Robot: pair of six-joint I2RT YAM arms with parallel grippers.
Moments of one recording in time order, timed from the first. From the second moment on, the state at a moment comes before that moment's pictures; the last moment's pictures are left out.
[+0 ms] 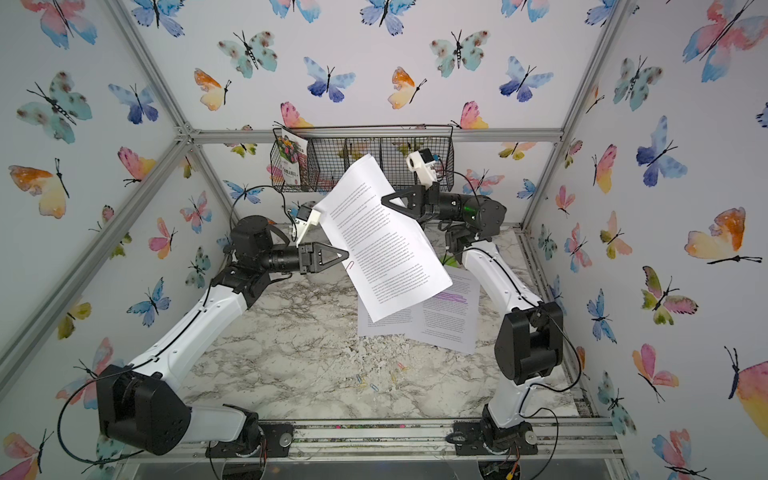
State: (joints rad) left arm -0.30 1.37 1.19 0.02 1.12 -0.64; right arm 0.33 1.77 1.63 1.17 -1.31 1.96
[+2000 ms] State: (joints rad) left arm -0.60 1.31 0.73 -0.58 0.44 -0.44; right arm 0.11 1.52 1.26 0.74 -1.40 1.54
